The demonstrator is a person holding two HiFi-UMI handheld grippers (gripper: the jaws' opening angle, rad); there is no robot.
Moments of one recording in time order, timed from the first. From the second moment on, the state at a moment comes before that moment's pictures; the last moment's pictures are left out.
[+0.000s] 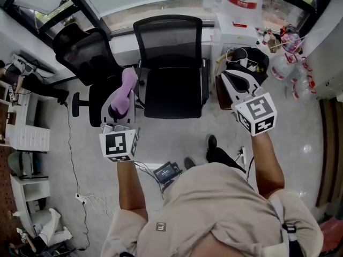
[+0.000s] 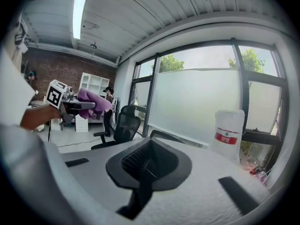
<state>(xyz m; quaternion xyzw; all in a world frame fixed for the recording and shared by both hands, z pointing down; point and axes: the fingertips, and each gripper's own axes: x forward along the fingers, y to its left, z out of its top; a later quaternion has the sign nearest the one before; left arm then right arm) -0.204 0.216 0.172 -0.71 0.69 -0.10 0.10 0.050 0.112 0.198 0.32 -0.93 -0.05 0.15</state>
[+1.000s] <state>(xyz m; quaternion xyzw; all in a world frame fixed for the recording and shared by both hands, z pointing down) -0.206 0.117 0.173 -0.60 0.78 -0.16 0.08 0.004 -0.074 0.201 0.20 -0.97 -0.05 0.11</state>
